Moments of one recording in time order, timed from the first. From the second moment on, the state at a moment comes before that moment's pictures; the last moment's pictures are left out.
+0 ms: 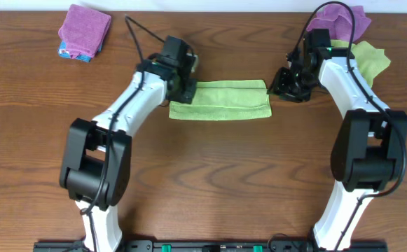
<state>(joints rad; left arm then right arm) -0.37 2.01 1.50 -0.68 0.10 -0.06 0.01 2.10 1.61 -0.90 -0.36 0.27</state>
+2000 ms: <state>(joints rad) -0.37 2.14 1.52 -0.74 0.13 -0.10 0.02 2.29 1.71 -0.98 -0.52 0.13</state>
